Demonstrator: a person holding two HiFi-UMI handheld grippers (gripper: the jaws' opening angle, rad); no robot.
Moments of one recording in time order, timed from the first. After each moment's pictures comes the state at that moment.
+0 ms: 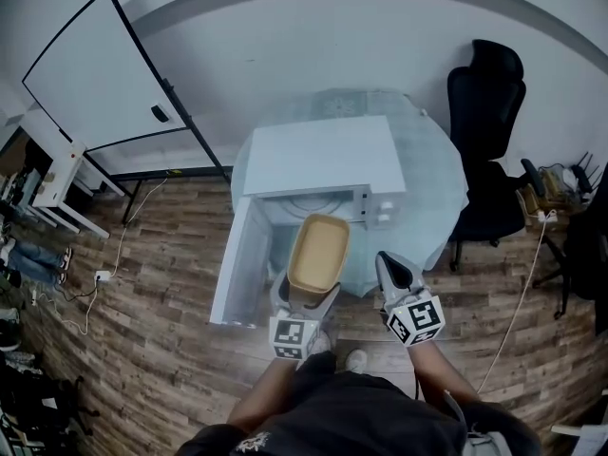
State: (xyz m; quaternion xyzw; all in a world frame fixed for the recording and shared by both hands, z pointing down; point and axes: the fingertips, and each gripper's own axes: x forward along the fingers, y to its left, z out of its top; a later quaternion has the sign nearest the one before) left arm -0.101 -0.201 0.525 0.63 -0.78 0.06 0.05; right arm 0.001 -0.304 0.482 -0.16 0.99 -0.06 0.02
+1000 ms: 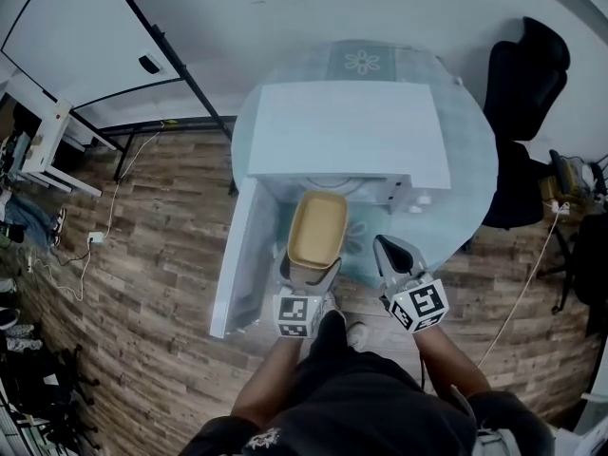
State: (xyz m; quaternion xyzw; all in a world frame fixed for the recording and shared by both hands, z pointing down) left arm -0.204 -0.232 0.621 0.58 -0.80 0.06 0.13; right arm -0.110 -0.326 0.554 -0.09 0.99 -0.08 -0.05
